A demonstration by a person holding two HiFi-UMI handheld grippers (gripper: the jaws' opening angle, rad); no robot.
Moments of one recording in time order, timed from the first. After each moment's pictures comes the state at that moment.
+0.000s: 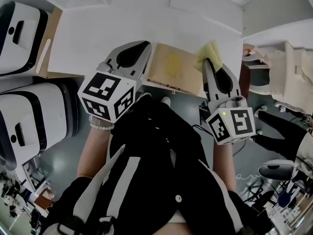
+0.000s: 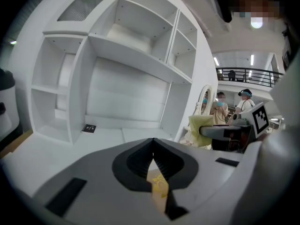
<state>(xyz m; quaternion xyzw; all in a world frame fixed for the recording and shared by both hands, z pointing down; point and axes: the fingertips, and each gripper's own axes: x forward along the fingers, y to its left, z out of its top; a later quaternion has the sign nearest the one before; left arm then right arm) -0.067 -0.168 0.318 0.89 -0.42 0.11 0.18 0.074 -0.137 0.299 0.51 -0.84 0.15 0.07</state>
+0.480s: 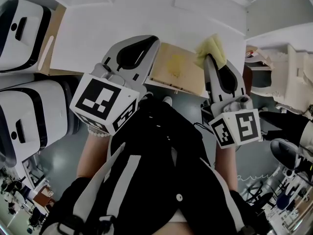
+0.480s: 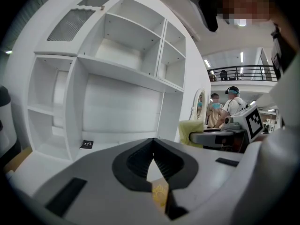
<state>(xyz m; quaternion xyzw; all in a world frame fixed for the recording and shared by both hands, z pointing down) -0.062 -0.160 0.260 0.90 -0.41 0.08 0.12 0.053 -0.140 0.266 0.49 -0.87 0.11 0.04</state>
